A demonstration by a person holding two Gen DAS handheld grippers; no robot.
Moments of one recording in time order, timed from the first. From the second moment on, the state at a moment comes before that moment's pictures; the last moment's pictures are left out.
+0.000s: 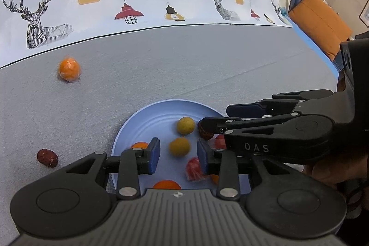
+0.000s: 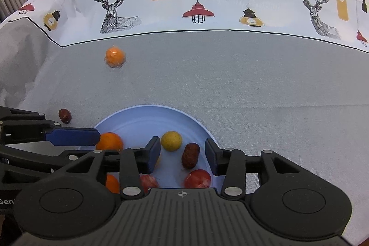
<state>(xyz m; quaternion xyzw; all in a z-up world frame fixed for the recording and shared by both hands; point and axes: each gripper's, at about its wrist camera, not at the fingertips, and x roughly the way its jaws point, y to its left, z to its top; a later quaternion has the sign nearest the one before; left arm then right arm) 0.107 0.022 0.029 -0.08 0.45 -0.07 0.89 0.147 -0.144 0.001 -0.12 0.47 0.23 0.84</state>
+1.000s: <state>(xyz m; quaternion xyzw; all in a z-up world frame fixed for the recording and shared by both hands) 0.103 0.023 0.031 -0.09 0.44 -0.05 0.89 0.146 -0.140 0.003 -0.12 0.46 0.22 0.85</state>
